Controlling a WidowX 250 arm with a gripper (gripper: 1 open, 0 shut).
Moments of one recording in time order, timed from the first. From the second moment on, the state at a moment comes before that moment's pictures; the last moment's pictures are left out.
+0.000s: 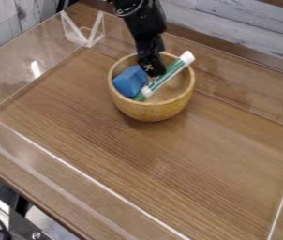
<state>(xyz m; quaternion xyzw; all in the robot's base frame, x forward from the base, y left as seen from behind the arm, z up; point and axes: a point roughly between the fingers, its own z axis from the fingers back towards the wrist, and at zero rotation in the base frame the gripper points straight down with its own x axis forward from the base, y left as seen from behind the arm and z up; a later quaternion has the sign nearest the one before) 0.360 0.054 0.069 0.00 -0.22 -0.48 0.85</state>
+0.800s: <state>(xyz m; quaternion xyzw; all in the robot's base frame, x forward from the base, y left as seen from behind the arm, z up) 0.349 0.062 0.063 -0.02 -0.21 -0.47 0.86</state>
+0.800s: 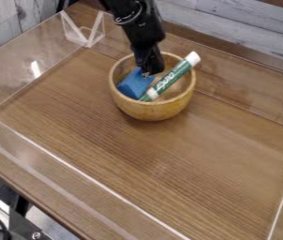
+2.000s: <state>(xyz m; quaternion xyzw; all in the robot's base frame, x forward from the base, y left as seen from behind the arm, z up) 0.333 0.078 0.065 -0.05 -0.21 -0.44 0.87</state>
